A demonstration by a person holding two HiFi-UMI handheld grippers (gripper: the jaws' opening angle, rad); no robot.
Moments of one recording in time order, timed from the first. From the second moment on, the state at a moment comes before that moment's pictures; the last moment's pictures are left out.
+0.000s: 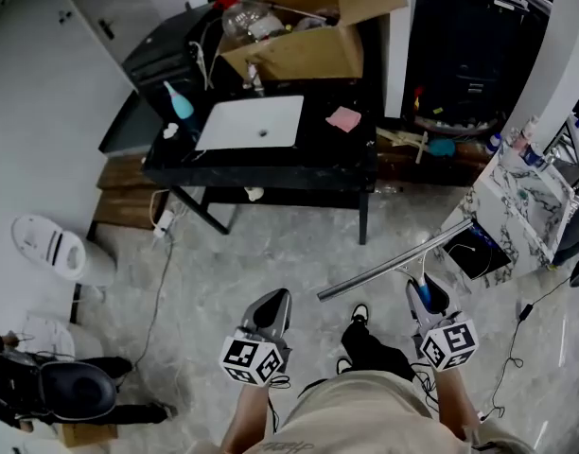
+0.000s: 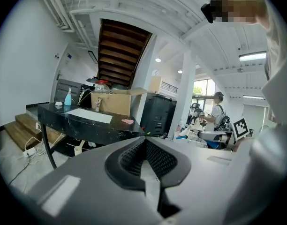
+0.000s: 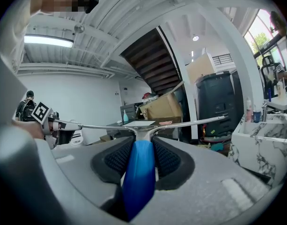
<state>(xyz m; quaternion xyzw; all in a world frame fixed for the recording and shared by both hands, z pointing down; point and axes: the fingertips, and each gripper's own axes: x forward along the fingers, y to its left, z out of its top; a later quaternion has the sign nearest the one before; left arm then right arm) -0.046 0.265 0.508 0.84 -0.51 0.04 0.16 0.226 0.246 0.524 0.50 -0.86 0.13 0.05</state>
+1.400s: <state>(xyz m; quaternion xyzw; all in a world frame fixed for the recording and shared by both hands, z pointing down) -0.136 -0.070 0.461 0.87 -0.47 0.01 0.13 0.125 -0.076 0.482 0.52 -0.85 0.10 0.04</state>
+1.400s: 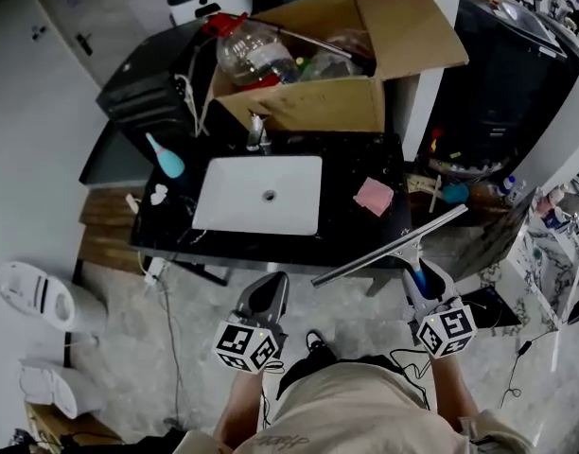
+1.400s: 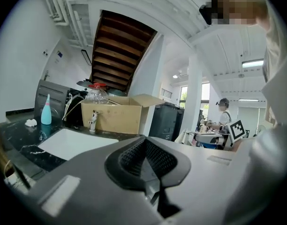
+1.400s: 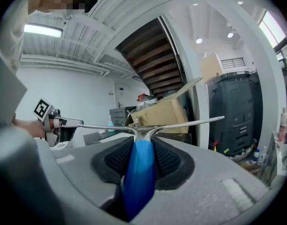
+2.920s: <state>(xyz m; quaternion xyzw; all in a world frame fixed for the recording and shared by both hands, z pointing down) -0.188 -0.269 0.458 0.87 -0.46 0.04 0.15 0.106 -0.320 0.559 0.58 -0.79 0.16 0.10</state>
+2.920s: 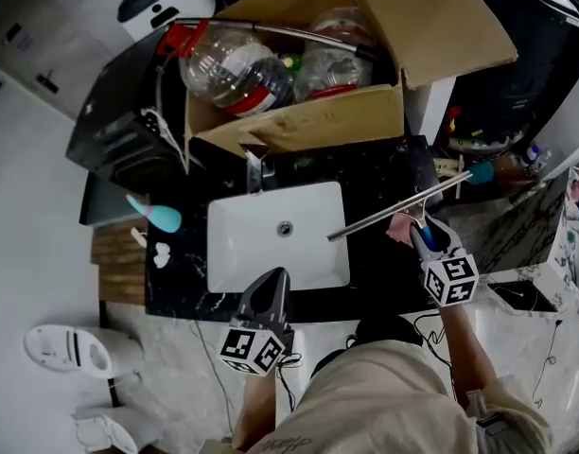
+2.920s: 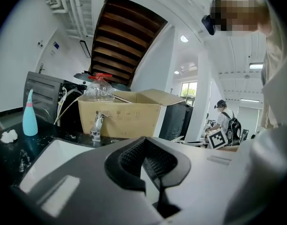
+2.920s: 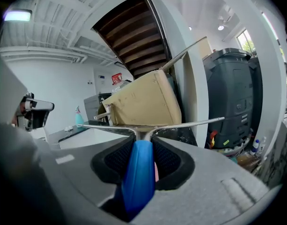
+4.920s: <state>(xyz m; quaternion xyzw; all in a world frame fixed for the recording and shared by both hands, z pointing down) -0.165 -0.336 0.460 0.91 -0.38 0.04 0.15 0.108 -0.362 0.563 0.63 -0.74 0.21 0.13</state>
